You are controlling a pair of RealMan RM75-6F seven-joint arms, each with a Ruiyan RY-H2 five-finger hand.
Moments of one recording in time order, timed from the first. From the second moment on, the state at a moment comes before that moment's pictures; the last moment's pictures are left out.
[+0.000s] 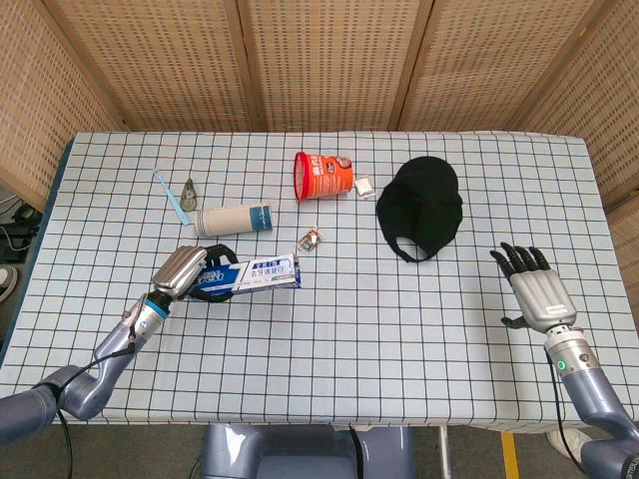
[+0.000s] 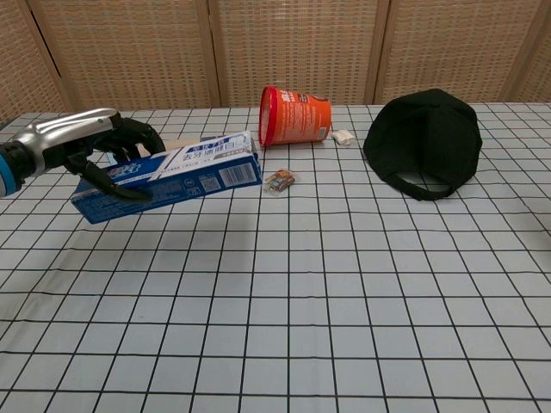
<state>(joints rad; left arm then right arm) -0.70 -1.51 -0.09 -1.24 1.45 0.99 -0.45 0.49 -1.09 0.03 -1.58 -1.19 1.05 -0.21</state>
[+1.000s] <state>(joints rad) -0.65 -1.49 -0.11 -1.39 1.39 1.03 -0.24 0.39 -1.06 0.02 -1.54 -1.35 1.13 -0.03</state>
